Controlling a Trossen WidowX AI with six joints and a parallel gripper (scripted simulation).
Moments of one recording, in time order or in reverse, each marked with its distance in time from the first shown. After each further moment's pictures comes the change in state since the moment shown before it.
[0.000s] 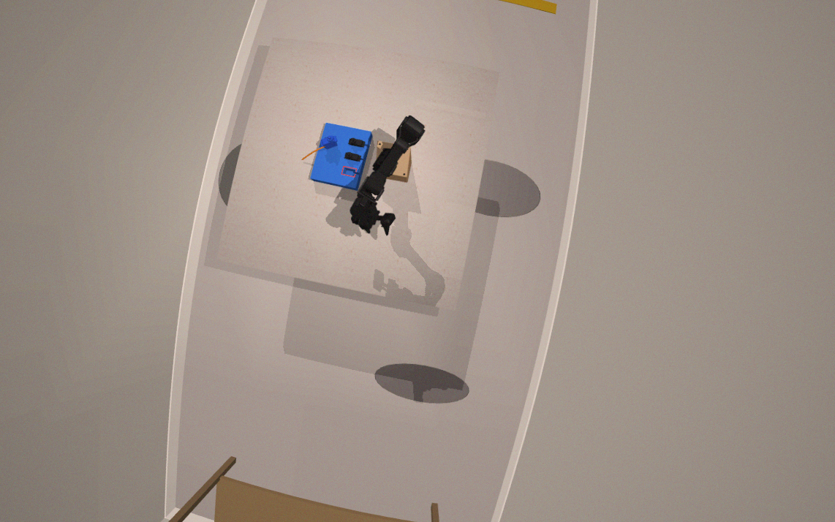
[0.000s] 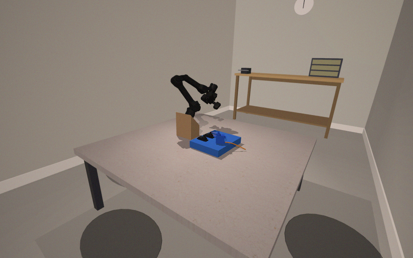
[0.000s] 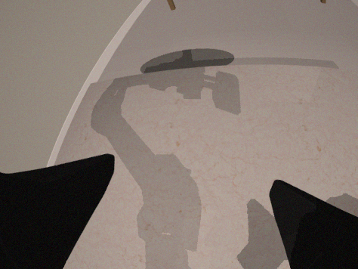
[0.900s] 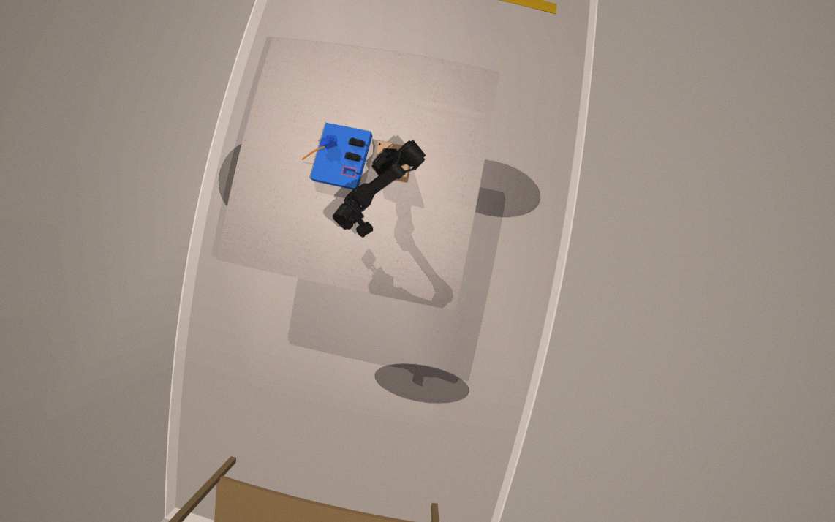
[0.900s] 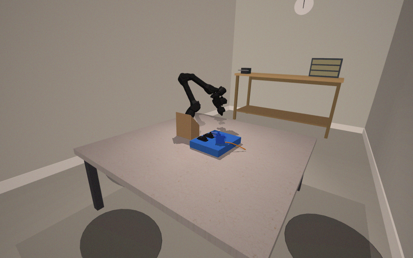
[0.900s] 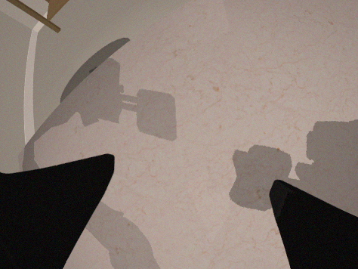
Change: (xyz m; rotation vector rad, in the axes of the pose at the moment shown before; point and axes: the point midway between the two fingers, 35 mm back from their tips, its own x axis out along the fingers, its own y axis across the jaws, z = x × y) arm -0.002 -0.098 0.000 0.527 0.065 -0.366
